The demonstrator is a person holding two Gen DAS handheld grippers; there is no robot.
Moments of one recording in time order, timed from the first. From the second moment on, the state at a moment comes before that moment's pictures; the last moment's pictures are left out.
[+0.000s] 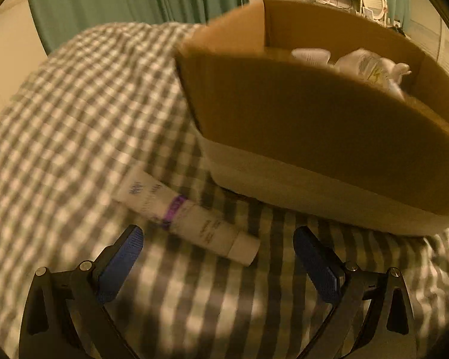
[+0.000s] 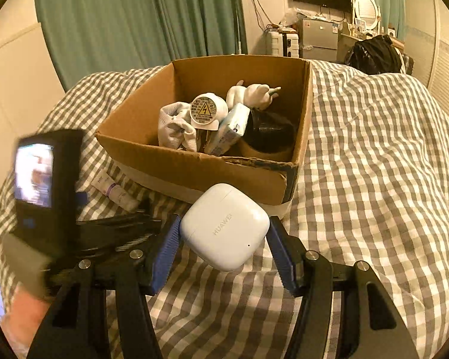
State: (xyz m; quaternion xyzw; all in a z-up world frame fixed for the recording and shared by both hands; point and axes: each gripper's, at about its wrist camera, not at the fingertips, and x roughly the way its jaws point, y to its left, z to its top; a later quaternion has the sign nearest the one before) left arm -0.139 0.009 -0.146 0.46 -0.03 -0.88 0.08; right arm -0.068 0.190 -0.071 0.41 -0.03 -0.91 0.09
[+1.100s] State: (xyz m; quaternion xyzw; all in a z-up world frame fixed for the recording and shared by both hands) left arm -0.009 0.009 -0.081 0.45 -0.02 -0.89 -0.07; right arm -0.020 0.191 -0.049 0.39 -0.05 -0.92 0.08
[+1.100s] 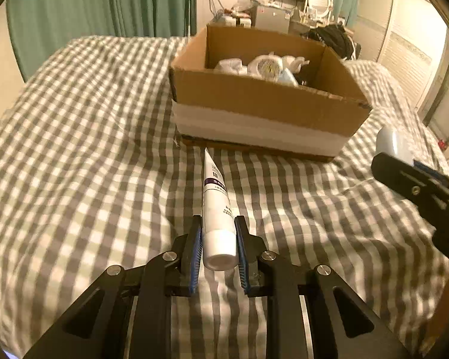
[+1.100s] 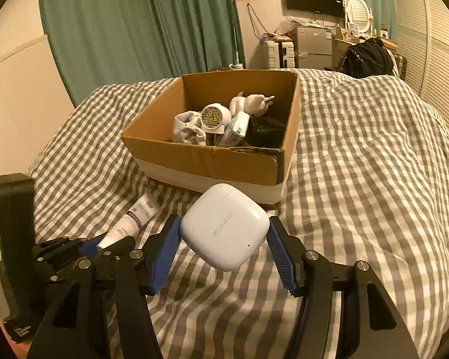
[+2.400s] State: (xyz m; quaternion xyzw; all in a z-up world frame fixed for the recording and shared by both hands) left arm -0.191 0.048 0.017 0.31 -0.06 -0.94 -0.07; right arm -0.168 0.189 0.079 0.27 -0.02 -0.96 0.12
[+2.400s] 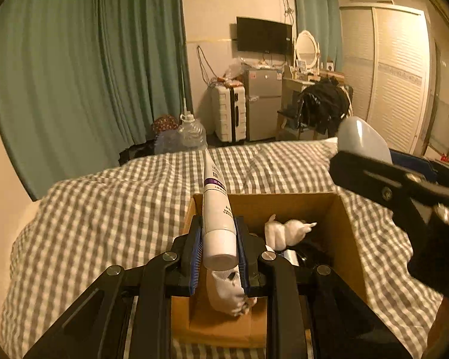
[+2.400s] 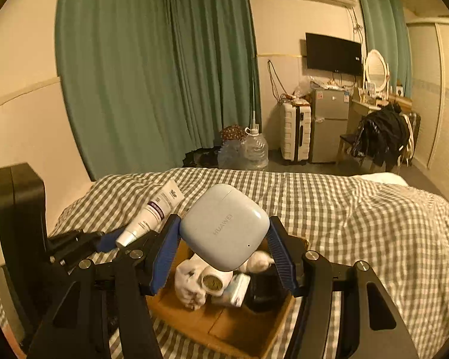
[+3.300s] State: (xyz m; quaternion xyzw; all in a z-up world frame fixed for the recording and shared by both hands) left arm -0.215 0.056 -0.049 0.38 -0.06 -0.92 -0.12; right arm -0.252 0.209 -0.030 0.38 -0.04 -0.92 0.10
